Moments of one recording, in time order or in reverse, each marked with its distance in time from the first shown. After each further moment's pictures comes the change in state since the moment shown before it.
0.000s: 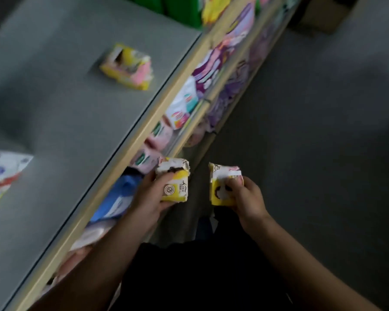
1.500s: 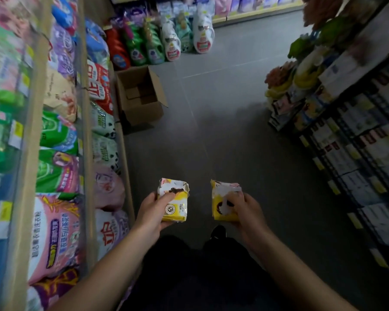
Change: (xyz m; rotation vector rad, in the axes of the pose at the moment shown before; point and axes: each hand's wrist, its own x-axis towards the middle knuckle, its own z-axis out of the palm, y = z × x) left_hand 0.150 0.176 0.692 0.646 -0.616 0.006; right_hand 0.245 -0.361 -0.377 0.591 0.605 -0.118
